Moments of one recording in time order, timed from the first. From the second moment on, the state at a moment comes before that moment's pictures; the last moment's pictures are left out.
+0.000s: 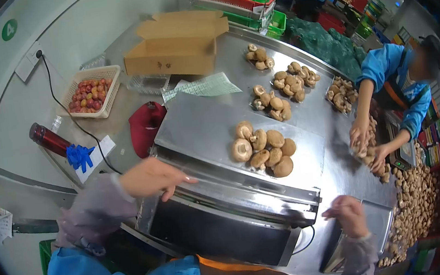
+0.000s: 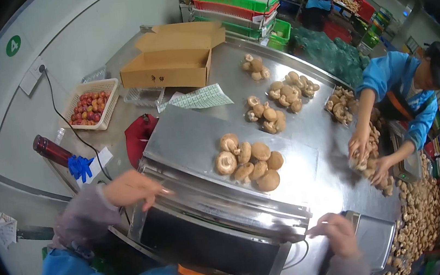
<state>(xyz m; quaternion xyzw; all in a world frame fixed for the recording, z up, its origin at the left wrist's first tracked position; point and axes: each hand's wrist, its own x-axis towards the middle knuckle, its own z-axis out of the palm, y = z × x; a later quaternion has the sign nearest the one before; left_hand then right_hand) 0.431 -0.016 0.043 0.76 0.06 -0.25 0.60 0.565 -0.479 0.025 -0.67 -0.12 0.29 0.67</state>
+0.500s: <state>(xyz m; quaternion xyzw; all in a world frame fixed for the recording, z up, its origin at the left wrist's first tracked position) 0.597 -0.074 -0.082 0.91 0.03 0.02 0.42 0.693 -0.364 -0.052 -0.73 -0.09 0.43 0.52</state>
